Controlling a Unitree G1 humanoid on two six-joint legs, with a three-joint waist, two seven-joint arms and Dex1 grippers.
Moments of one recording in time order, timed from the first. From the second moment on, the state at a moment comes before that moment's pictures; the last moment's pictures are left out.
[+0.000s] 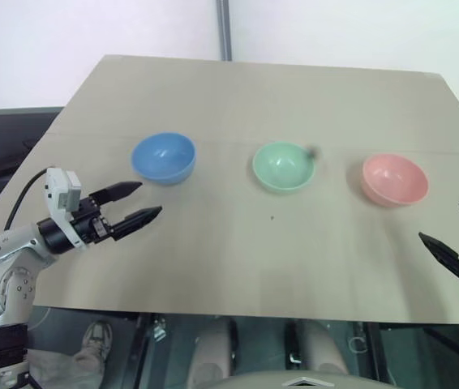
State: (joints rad) left arm -0.05 0.82 0.41 -0.03 -0.70 0.36 -1.12; right arm 0.49 -0.69 -0.78 -0.73 0.60 0.43 0.77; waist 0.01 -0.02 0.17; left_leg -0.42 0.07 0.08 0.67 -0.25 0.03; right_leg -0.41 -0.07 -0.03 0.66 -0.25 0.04
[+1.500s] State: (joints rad) left arm -0.12 0.69 0.15 -0.23 -0.68 0.30 -1.28; right arm -0.17 -0.91 -0.01 -0.39 0.18 0.36 0.86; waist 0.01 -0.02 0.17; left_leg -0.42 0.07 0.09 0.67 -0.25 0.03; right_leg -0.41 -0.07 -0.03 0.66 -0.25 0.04
